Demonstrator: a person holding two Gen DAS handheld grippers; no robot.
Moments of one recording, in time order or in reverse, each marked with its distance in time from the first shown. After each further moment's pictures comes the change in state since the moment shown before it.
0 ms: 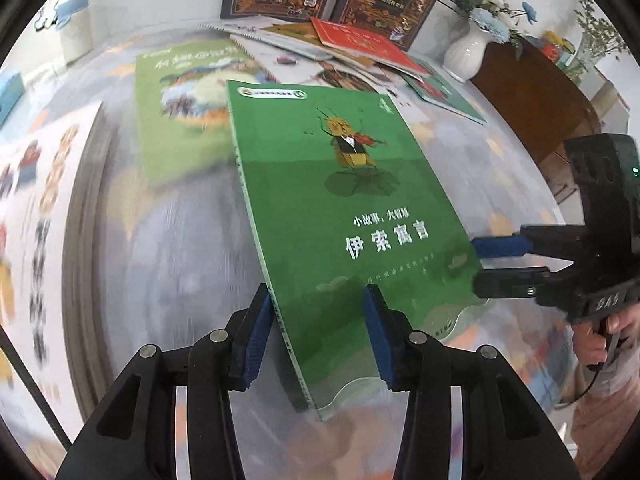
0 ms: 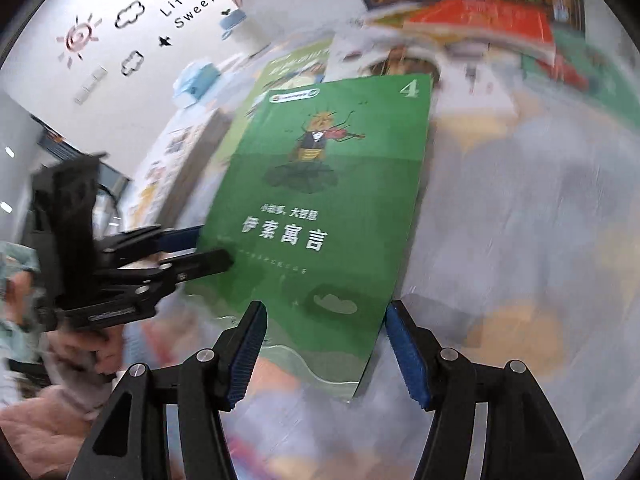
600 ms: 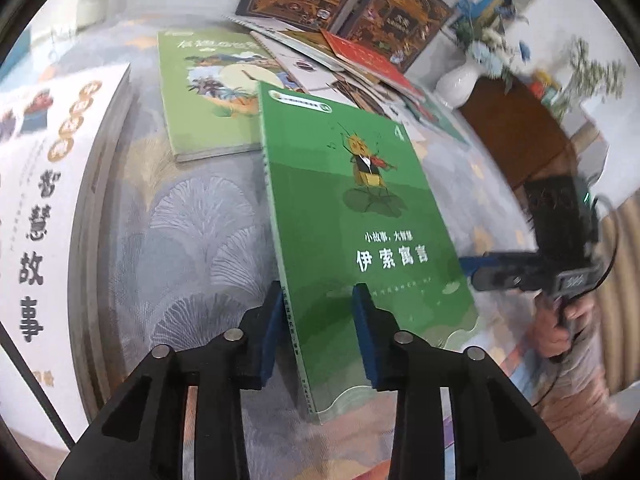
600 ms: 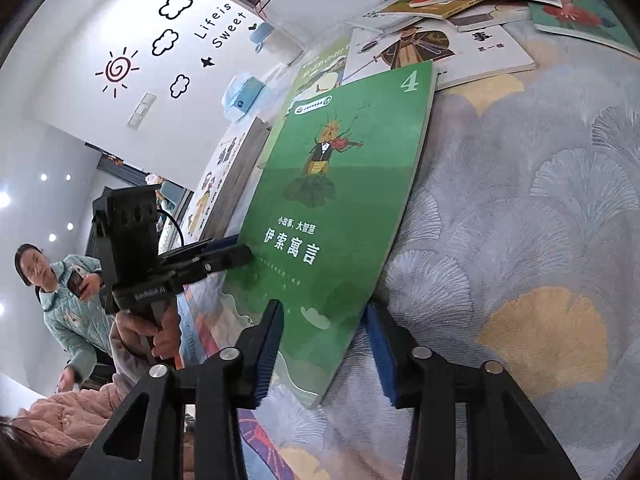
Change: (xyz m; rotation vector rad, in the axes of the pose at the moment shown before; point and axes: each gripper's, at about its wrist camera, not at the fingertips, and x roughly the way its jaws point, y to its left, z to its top) left arm -0.002 0.039 -0.008 -0.112 -0.054 -0.162; right arm 0.006 -0.035 -0.013 0.019 -0.038 0.227
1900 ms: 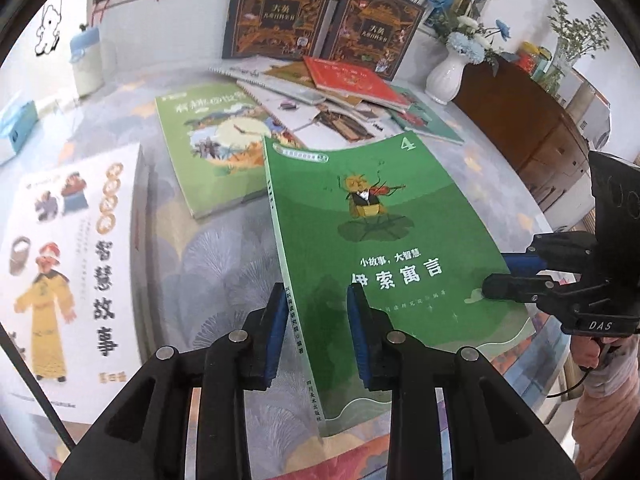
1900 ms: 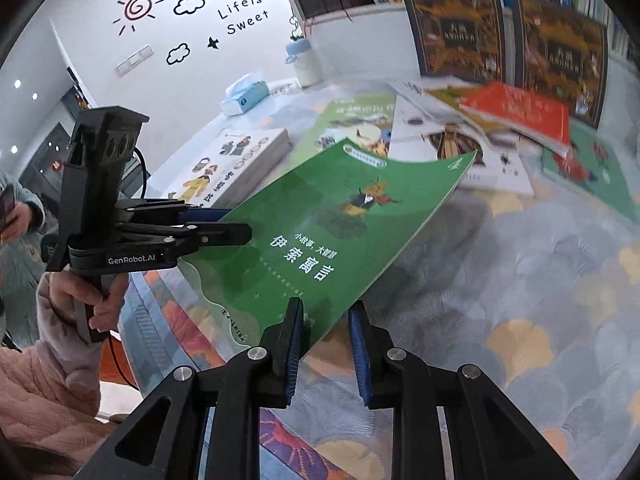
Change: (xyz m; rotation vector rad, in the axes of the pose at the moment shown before) left arm -0.043 -0.043 0.005 0.181 -0.046 0.151; right arm -0.013 0.114 -0.017 -0.309 -0.111 -0.367
